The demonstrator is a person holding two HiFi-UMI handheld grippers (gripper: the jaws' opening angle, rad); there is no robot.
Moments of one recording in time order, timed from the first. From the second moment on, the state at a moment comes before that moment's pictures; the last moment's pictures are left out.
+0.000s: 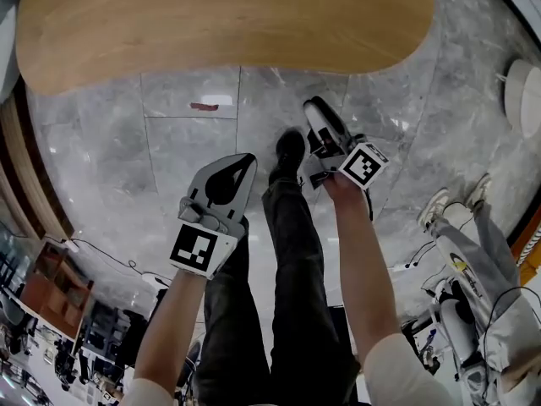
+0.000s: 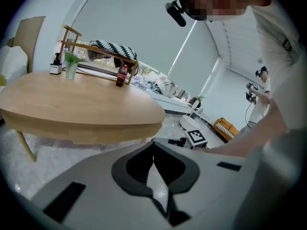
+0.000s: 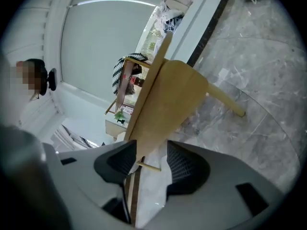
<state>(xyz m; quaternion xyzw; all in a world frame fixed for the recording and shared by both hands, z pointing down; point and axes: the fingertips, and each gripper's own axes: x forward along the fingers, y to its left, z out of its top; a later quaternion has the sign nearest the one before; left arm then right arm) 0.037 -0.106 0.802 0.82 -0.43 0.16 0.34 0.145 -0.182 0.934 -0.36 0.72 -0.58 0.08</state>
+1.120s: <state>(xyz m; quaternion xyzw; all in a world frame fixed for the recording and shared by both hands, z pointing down) 0.001 -0.101 0.924 0.82 -0.42 0.15 0.35 0.114 -0.236 1.025 -0.27 0.72 -0.59 0.25</state>
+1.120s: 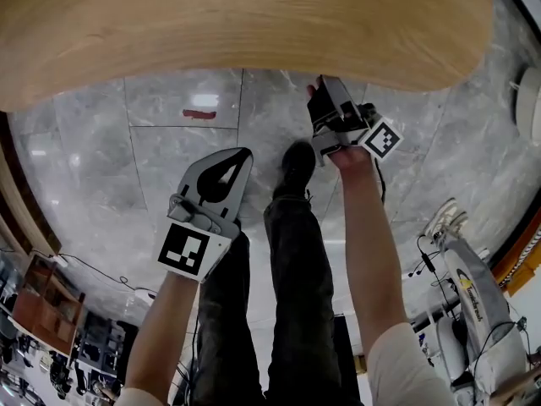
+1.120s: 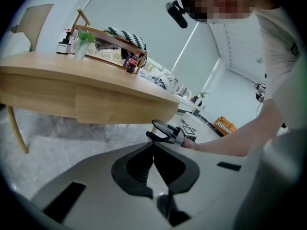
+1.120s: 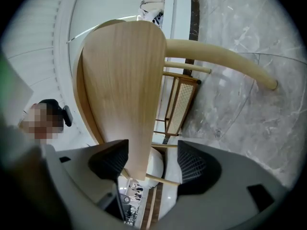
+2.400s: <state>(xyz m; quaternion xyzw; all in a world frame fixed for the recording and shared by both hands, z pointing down) 0.013 -0.142 0.964 0.83 -0.40 0.17 0.34 0.126 -0.292 0.974 -0.09 0.76 -0.51 0.40</state>
